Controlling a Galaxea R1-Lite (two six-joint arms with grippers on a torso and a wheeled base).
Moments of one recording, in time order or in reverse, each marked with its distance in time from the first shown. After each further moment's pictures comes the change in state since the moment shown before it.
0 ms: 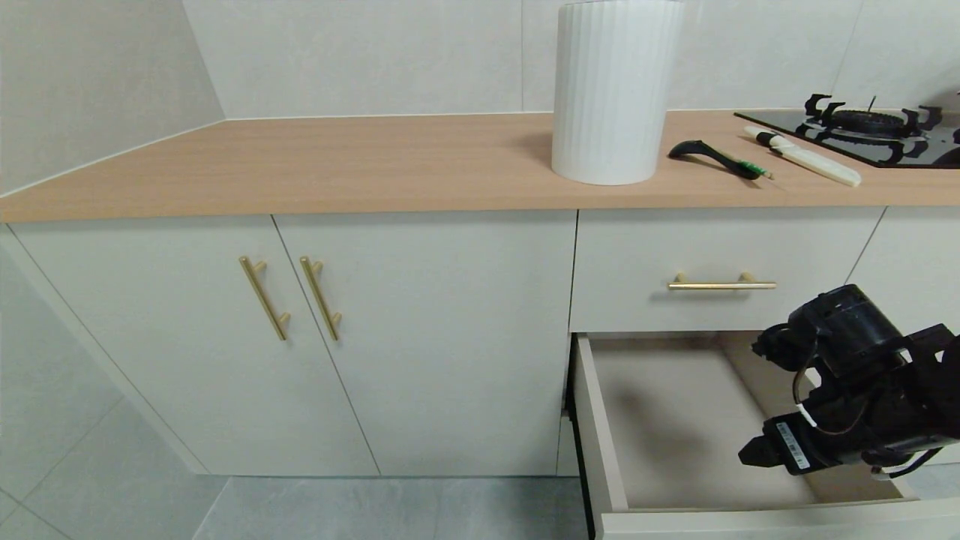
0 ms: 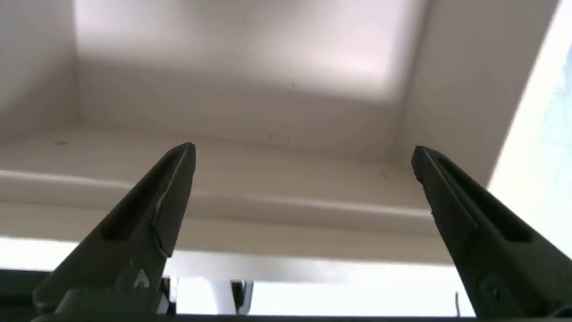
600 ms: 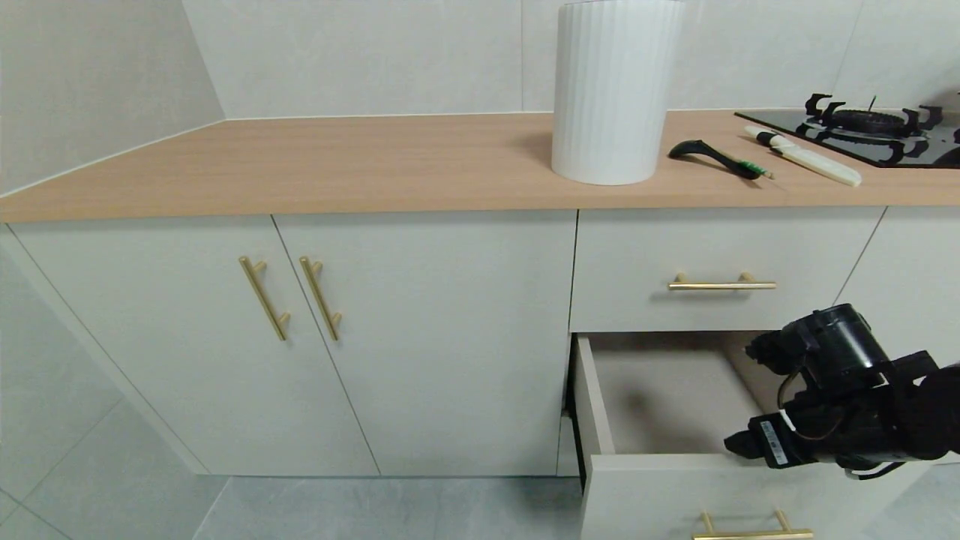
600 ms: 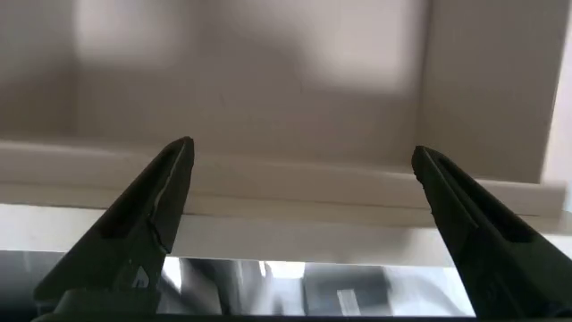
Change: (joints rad) left arm 0.000 0.000 0.000 0.000 0.000 0.000; right arm -0.029 0.051 0.120 -0.284 -0.027 -0.016
